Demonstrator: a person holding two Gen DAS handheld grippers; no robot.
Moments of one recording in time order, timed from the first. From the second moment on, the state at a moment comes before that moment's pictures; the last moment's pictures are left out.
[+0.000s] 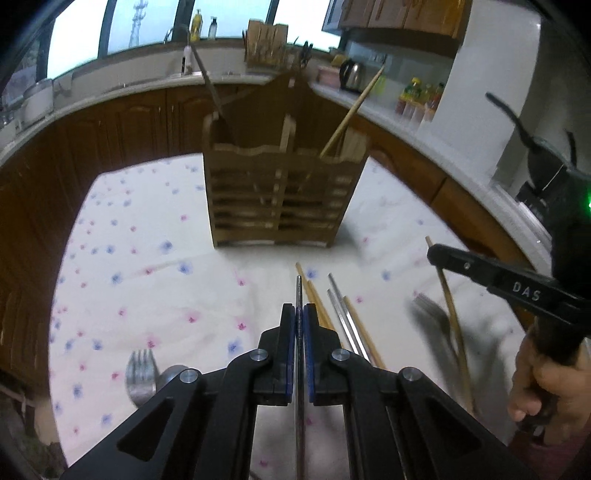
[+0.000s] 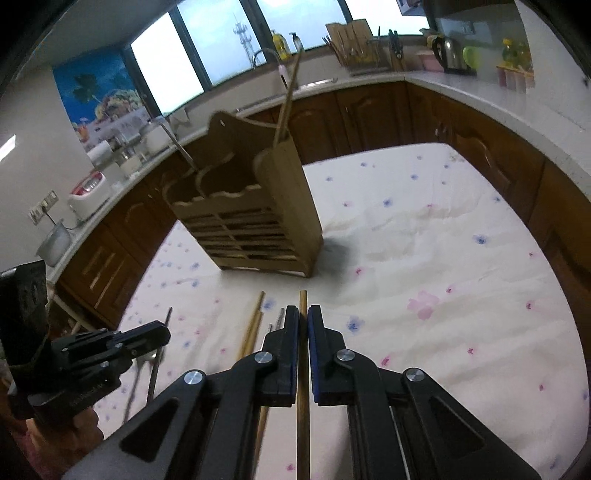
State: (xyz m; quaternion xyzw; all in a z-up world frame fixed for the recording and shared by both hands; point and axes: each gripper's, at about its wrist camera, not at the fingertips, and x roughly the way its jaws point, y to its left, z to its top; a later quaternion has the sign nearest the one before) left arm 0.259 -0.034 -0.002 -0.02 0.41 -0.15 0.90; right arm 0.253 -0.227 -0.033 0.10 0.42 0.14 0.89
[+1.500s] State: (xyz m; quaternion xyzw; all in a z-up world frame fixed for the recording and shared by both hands) left arm 0.163 0.025 0.095 -0.07 0.26 -0.15 0.95; right arm 0.190 -0.223 0.091 0.10 0.24 0.15 0.95
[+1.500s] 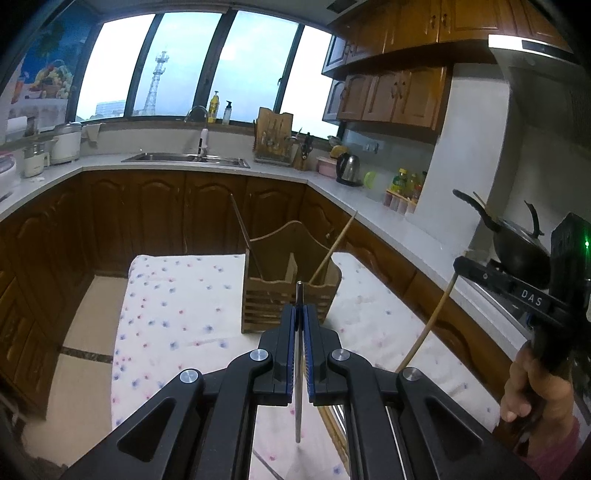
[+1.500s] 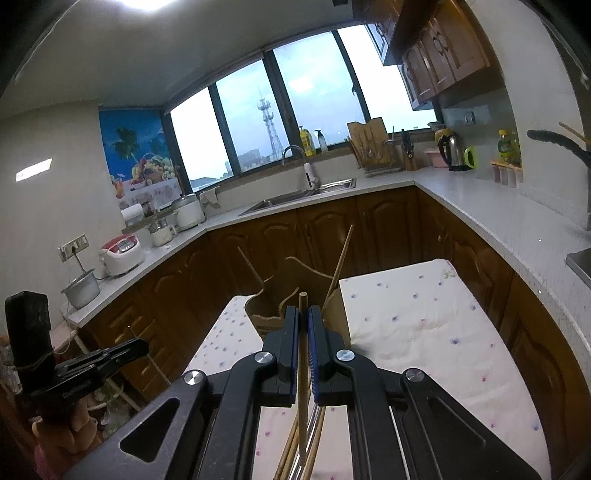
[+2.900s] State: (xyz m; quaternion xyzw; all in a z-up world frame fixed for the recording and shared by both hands) left arm 0.335 0.004 0.064 -0.08 0.14 -0.09 0.98; right arm 0.333 -0.227 0.126 0.14 0.13 0.12 0.97
